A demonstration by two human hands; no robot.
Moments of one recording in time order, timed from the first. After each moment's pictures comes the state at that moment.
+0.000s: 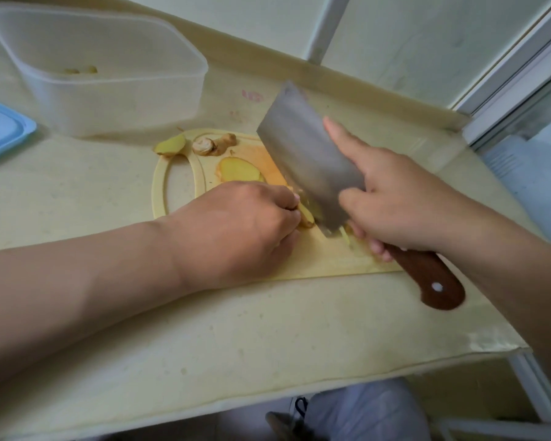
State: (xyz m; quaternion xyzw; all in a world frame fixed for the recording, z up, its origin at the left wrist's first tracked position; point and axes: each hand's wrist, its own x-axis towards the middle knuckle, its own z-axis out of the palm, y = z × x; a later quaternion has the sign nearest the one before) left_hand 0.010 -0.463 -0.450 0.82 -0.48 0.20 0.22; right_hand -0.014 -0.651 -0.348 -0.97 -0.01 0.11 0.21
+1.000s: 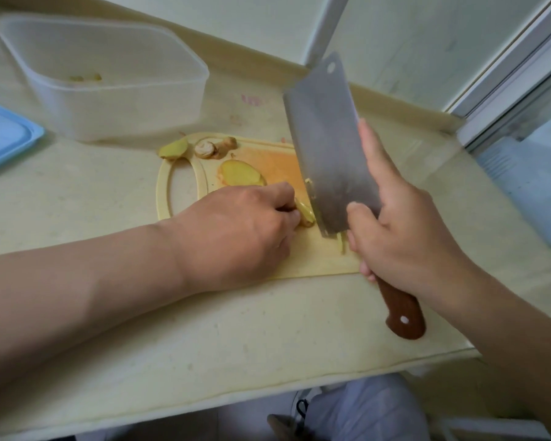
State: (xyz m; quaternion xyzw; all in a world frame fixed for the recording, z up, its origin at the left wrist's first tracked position) left_hand 0.007 -0.461 -0.449 0.83 -0.49 0.19 0.20; right_hand -0.054 -0.652 -0.369 -0.96 0.00 -0.02 0.29
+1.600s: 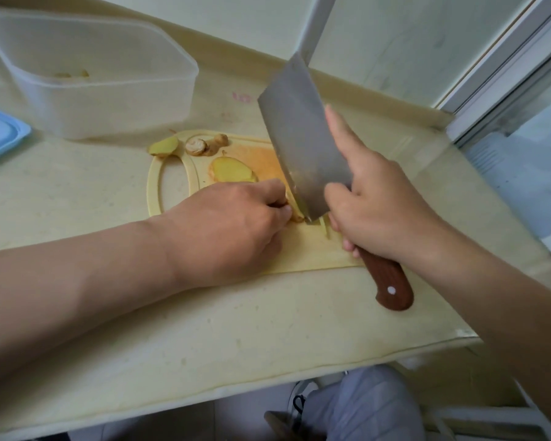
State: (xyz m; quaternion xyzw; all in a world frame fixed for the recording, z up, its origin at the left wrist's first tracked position) left_hand 0.008 -0.460 -0.449 0.83 -0.49 0.17 0.20; right_hand -0.032 -0.641 -0.361 -0.96 0.01 0.02 0.28
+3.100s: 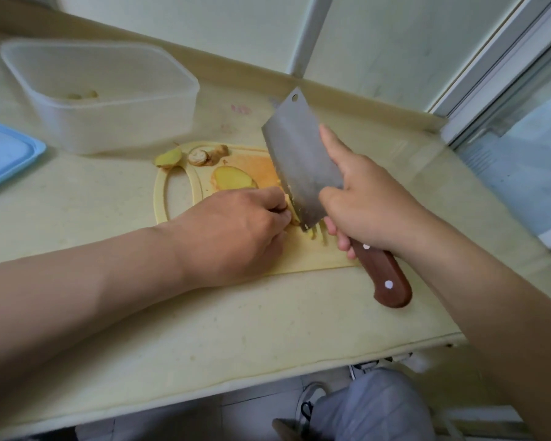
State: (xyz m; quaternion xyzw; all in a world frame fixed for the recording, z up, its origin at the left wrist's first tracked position) left_hand 0.009 -0.461 -0.449 0.83 -0.49 0.17 0.20; right_hand -0.025 -0.638 -0.360 -0.95 0.07 0.06 0.30
